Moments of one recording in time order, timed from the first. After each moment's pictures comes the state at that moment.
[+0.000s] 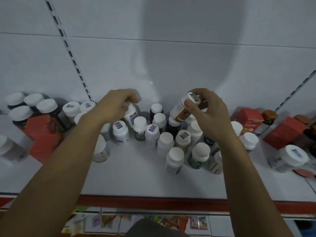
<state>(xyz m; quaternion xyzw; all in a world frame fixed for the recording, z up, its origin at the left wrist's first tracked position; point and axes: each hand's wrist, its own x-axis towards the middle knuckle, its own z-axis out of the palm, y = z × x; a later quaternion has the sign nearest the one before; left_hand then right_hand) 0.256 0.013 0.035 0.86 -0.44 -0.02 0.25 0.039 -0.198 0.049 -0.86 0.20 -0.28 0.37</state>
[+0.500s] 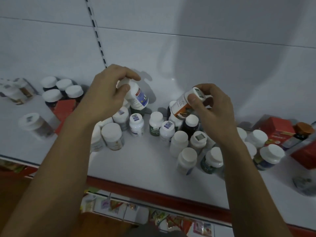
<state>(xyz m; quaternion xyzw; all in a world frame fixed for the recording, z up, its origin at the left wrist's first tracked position) 0.207 0.070 0.080 0.84 -0.40 0.14 0.35 0.062 -0.174 0.050 -0.83 0.12 -0.30 0.46</state>
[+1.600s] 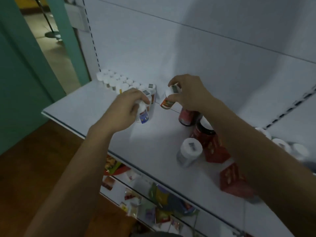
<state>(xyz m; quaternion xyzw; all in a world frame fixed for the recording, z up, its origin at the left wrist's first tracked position) 0.426 0.479 0.005 0.89 -0.28 0.10 0.33 0.432 0.246 0.068 -0.97 -0.09 -0.06 0.20</state>
